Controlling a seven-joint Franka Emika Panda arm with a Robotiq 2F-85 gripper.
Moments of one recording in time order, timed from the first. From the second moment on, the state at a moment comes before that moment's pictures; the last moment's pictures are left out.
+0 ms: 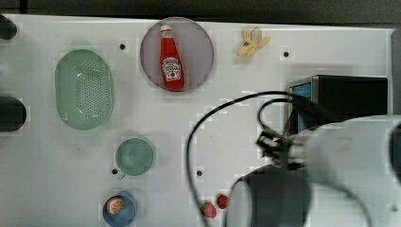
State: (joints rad) arm 0.00 -0.23 -0.31 -2.00 -0.03 0.11 -0.57
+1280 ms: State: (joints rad) arm -0.03 0.13 -0.51 -2.23 -0.07 0.85 -1.17
